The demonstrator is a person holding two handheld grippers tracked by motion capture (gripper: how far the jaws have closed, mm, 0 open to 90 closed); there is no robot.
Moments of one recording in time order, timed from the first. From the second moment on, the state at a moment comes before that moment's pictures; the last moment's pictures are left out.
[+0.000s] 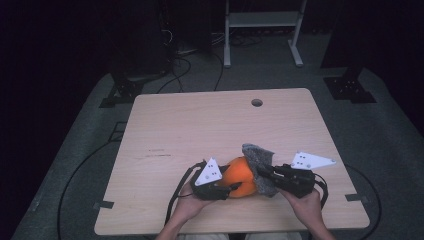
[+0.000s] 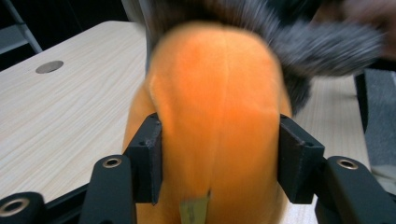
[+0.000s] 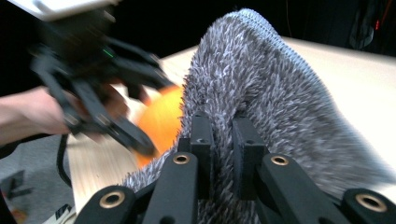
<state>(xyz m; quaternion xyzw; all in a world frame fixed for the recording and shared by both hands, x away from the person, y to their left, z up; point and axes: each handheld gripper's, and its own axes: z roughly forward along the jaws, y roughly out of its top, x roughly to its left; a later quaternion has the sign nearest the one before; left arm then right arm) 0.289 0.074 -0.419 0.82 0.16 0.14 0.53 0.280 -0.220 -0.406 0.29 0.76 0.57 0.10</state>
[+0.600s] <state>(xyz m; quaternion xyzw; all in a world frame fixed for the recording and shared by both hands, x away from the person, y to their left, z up) 0.289 0.074 -0.418 0.84 0.15 0.14 0.51 0.287 -0.228 -0.416 0.33 0.75 0.56 0.08</state>
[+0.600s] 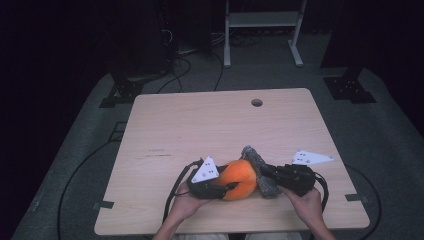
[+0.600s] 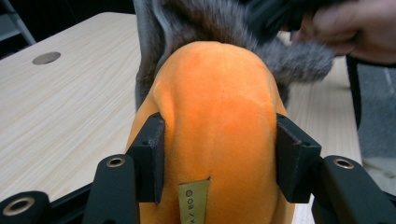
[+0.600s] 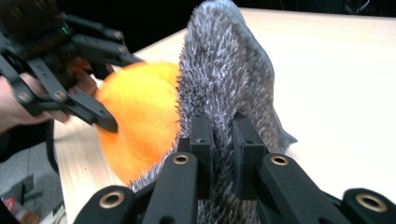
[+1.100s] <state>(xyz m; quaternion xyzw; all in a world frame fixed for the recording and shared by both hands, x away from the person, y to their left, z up) 0.294 0.075 -0.422 0.83 0.17 0.11 0.51 0.284 -0.217 -0.417 0.30 0.76 0.56 0.08</state>
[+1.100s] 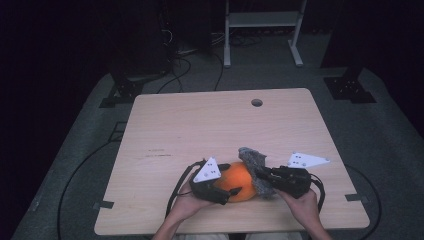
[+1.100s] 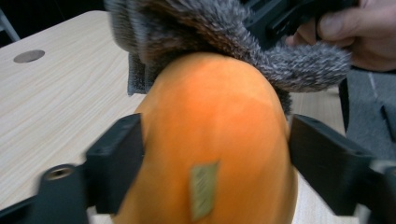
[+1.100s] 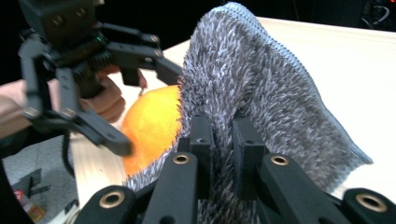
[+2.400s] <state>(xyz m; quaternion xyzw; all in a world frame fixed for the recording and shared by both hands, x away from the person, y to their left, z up) 0.294 0.077 -0.427 0.84 0.14 0.11 0.51 0.292 -0.236 -0.419 0.35 0.77 0.53 0.08</state>
